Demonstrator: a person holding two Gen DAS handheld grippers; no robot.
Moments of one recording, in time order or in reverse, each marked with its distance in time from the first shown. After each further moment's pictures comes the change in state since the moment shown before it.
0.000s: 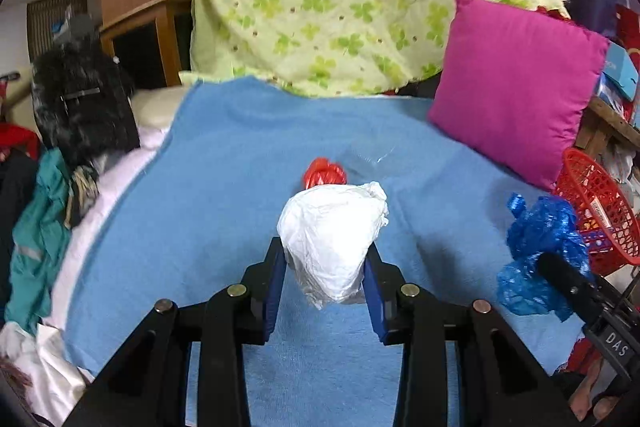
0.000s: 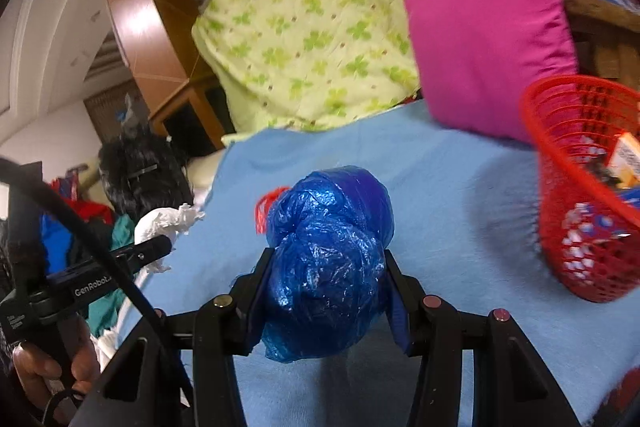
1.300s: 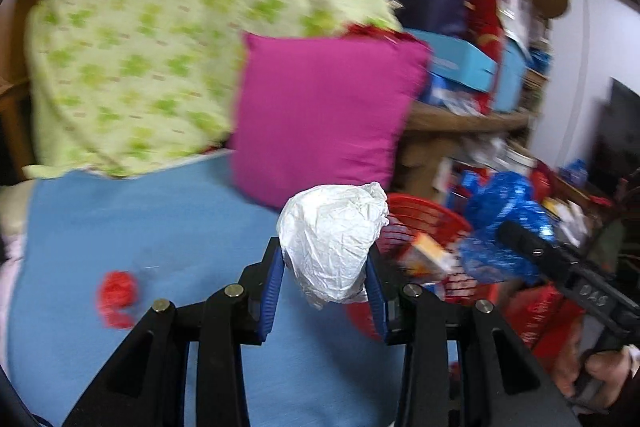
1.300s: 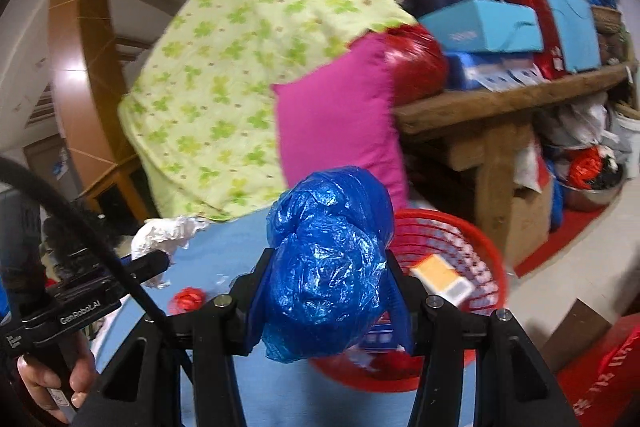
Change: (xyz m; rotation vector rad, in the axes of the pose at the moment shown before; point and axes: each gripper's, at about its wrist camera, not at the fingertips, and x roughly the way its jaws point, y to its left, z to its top) left arm -0.025 -0.206 0.085 0.243 -0.073 -0.526; right arm -0.160 -0.112 0.109 0.073 -0.187 -0.306
